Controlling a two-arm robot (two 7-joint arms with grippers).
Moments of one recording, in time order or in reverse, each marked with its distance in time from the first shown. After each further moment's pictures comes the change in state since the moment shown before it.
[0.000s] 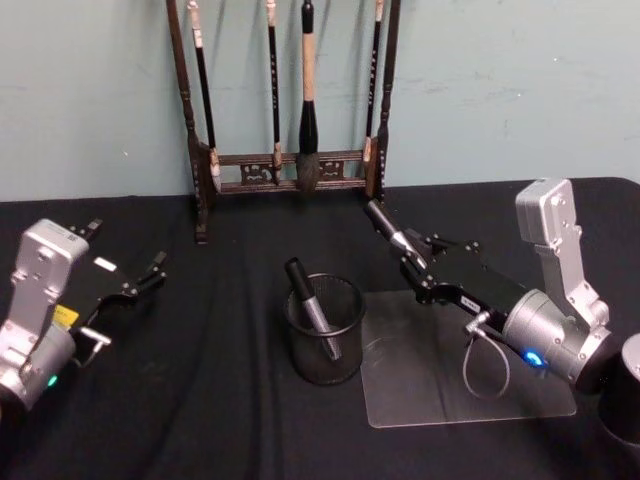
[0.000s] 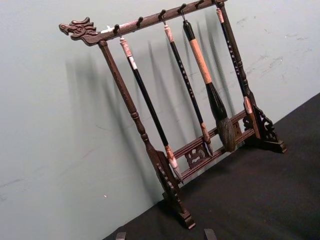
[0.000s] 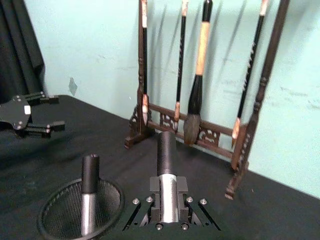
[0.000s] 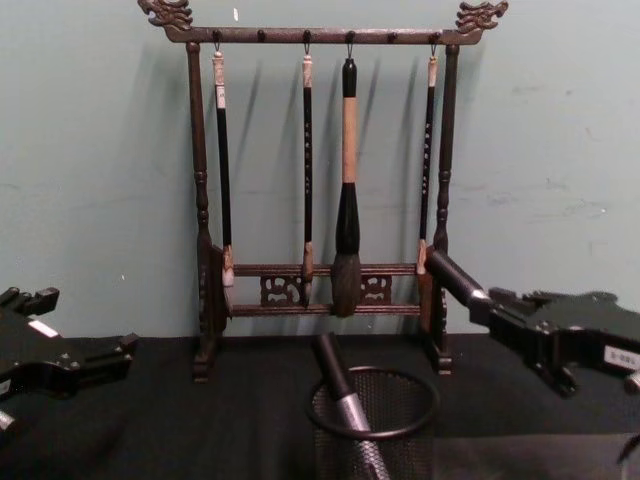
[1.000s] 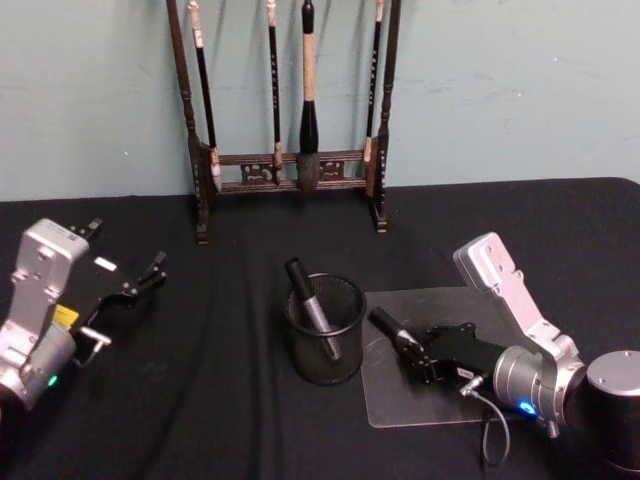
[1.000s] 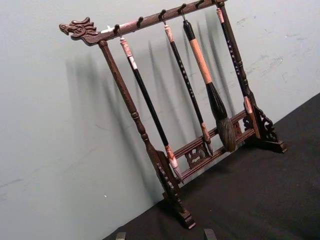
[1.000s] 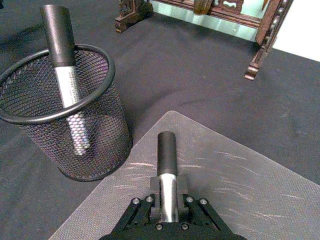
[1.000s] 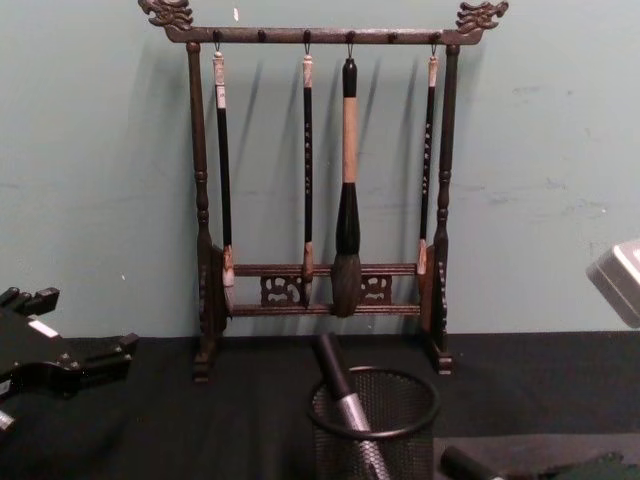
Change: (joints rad) left arm 0.000 0.000 0.000 0.000 0.000 0.000 0.000; right arm 0.002 0.027 -0.077 0.016 -0.084 0.380 -0.053
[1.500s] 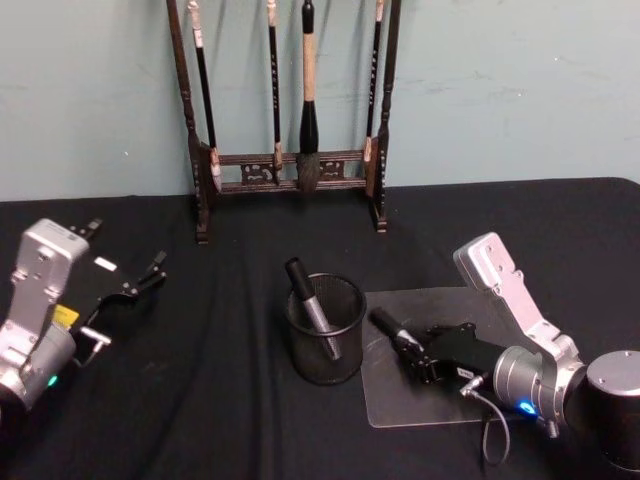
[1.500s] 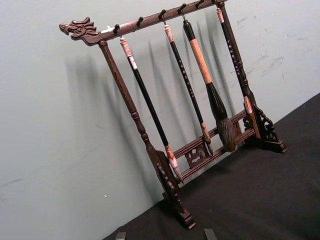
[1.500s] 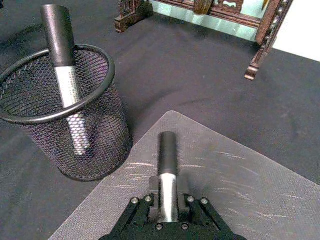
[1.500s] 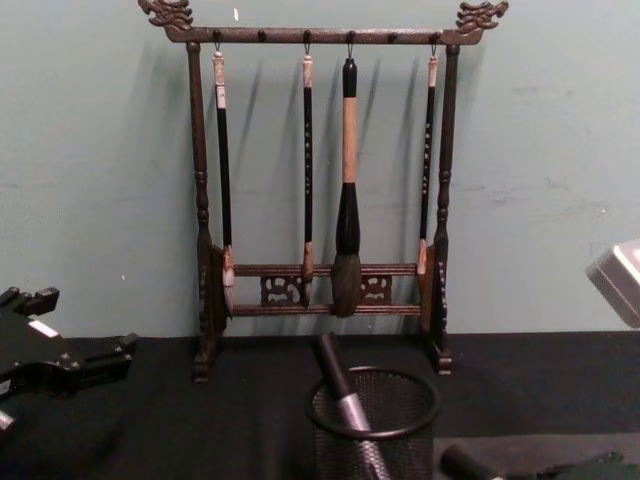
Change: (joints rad) left arm 0.000 0.000 0.000 0.000 0.000 0.000 0.000; right arm 0.000 0.000 0.000 0.000 0.000 0.000 0.000
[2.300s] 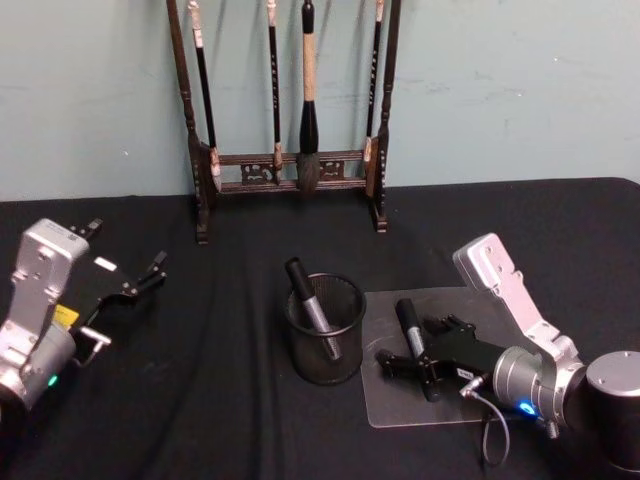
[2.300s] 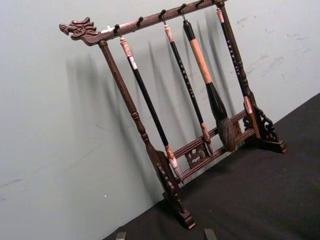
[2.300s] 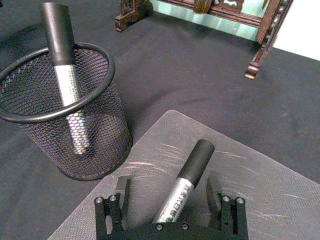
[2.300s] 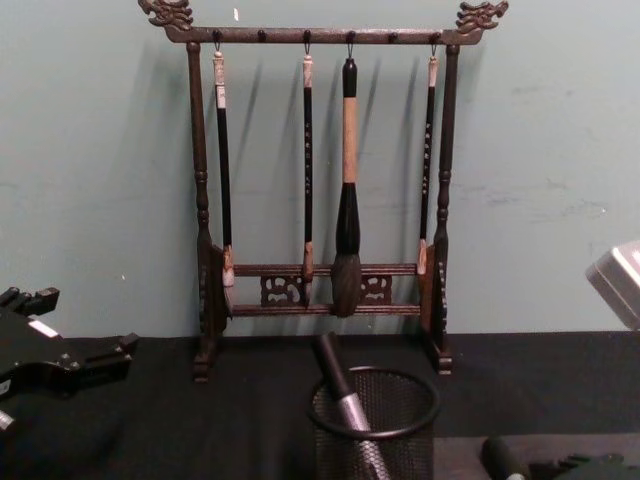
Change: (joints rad) left arm 0.000 0.000 0.000 0.000 0.000 0.000 0.000; right arm 0.000 -0.001 0.000 0.002 -0.003 0.000 0.000
